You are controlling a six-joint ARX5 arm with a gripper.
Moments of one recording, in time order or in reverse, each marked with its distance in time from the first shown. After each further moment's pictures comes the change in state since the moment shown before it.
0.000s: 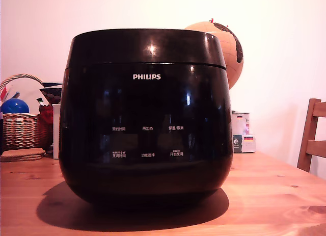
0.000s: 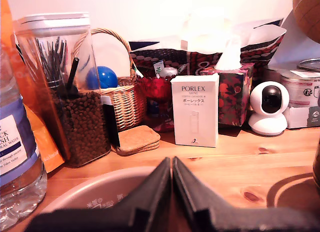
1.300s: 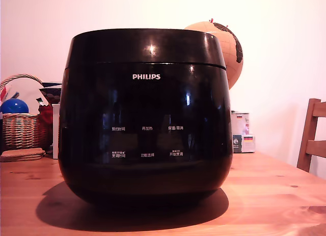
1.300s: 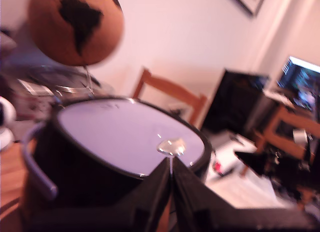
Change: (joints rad) arm -0.174 0.415 0.393 0.019 0.806 -0.363
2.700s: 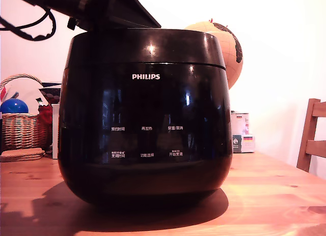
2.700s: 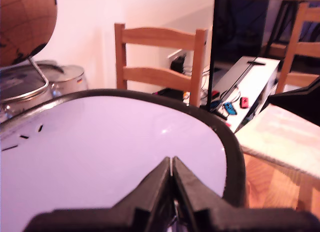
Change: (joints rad) arm -0.593 0.732 0.224 0.281 -0.597 0.391
